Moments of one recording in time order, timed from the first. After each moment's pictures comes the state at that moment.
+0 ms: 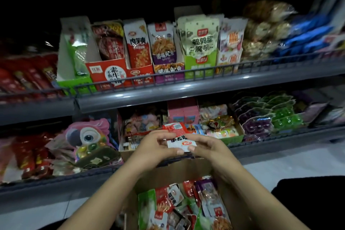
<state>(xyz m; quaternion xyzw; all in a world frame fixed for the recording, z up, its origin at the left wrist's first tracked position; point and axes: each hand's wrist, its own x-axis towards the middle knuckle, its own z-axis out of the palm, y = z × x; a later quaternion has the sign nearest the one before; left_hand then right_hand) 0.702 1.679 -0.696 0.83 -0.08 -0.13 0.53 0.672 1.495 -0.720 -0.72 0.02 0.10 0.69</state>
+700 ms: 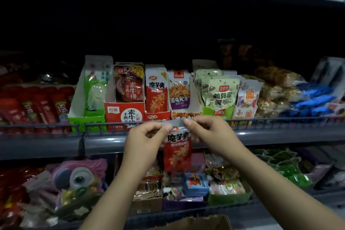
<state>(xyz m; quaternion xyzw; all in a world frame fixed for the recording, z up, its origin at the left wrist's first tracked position) 0.762 1.710 -0.605 0.75 -0.06 0.15 0.64 0.768 1.537 -0.575 -0.88 -0.14 -0.10 0.45</state>
